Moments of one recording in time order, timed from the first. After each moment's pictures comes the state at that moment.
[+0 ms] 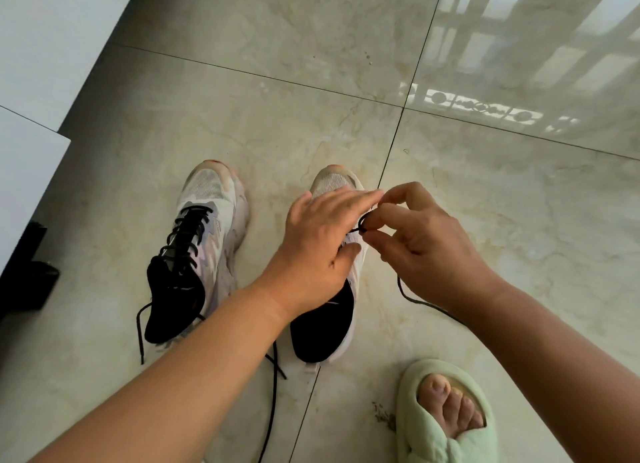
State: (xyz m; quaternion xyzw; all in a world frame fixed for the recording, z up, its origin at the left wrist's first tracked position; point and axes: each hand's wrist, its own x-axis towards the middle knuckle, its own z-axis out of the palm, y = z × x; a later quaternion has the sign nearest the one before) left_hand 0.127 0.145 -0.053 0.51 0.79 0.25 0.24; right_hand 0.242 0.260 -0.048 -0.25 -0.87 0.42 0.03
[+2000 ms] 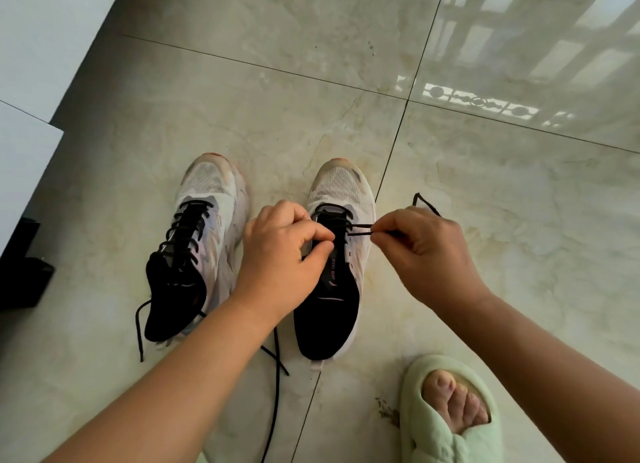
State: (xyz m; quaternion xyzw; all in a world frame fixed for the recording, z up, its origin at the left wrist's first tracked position) left_hand 0.118 0.118 -0.059 0.40 0.87 0.24 0.16; right_hand 0.242 0.246 -0.076 -0.32 -0.84 0.42 0.11
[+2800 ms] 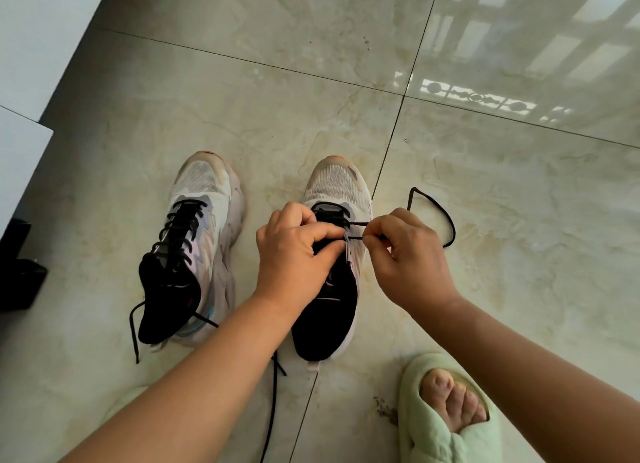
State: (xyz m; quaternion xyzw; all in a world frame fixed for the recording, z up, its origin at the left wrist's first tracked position) left_hand 0.129 0.130 -0.087 0.36 0.88 0.26 0.15; right_hand 0.238 0.233 -0.099 -0.34 -0.84 0.41 0.11
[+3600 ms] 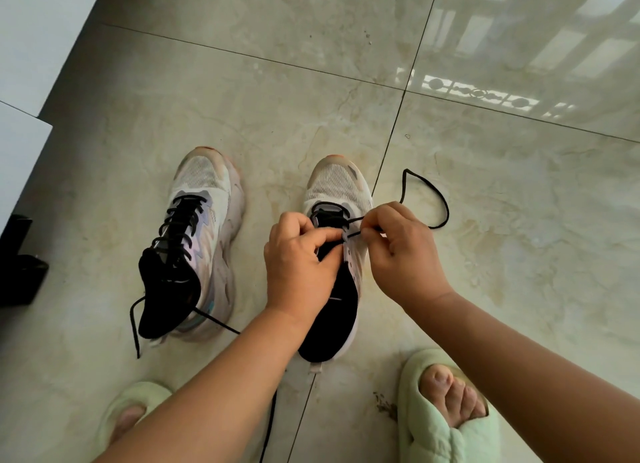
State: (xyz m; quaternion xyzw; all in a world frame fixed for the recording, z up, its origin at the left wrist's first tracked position) left_hand 0.147 0.126 -0.096 0.31 0.89 0.30 0.14; right_hand 0.232 0.228 -0.099 -0.35 -0.80 0.47 0.13
